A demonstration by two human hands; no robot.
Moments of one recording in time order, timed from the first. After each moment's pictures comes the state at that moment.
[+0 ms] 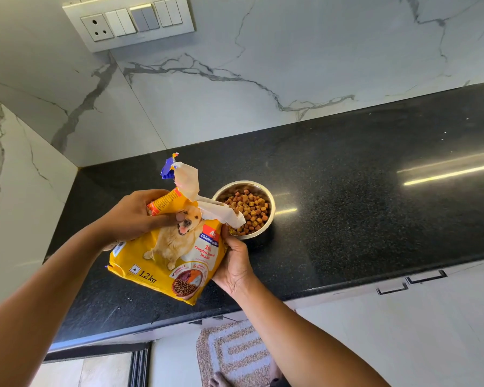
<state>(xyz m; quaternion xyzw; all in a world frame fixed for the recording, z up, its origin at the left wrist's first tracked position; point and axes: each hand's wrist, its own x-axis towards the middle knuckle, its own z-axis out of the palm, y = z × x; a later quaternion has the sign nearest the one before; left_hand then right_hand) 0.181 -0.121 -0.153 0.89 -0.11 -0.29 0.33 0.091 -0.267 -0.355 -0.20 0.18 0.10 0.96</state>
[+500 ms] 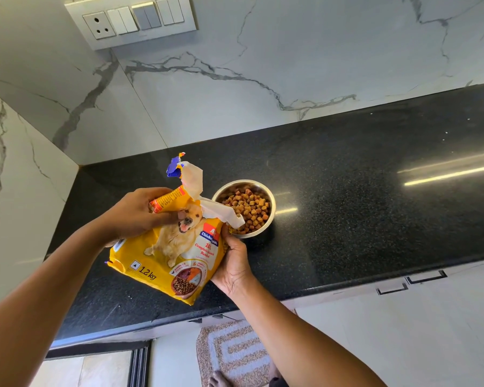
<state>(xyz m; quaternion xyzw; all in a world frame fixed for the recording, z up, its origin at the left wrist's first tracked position) 0.183 -0.122 -0.153 0.89 -0.13 -0.29 0.33 0.087 -0.262 -0.355 -0.19 0.18 0.10 0.96</state>
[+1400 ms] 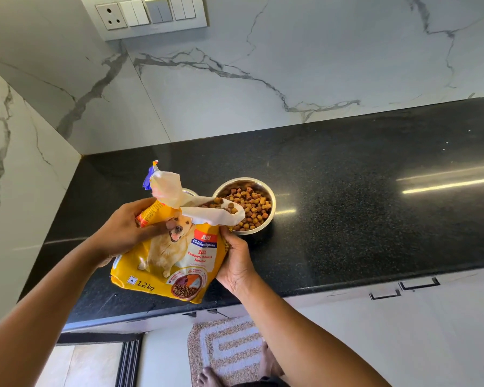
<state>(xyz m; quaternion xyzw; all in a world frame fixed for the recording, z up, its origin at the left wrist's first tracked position) 0.153 -0.086 -0.187 0.85 -0.10 -0.24 0.45 0.076 -0.274 -0.342 -0.27 0.18 0.11 0.94</state>
